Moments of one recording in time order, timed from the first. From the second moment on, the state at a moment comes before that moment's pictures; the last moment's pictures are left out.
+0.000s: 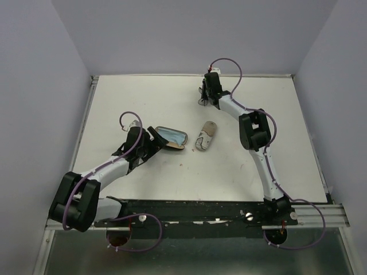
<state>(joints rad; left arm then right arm) -0.35 1.24 0.46 0.10 0.06 -0.97 0.40 2.59 2.14 -0.12 0.24 0.28</state>
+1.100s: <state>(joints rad) -0.29 1.56 0.80 0.14 0.14 -0.95 0.42 2.12 1.56 0.06 0.18 0.28</state>
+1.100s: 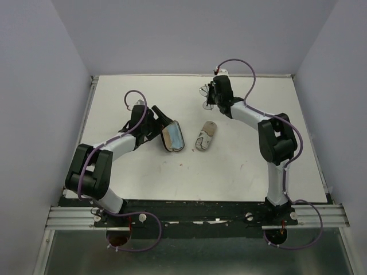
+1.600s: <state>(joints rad) -0.29 1.57 0.75 0.25 0.22 -0.99 0.64 1.98 1.39 0.03 0.07 0.47</state>
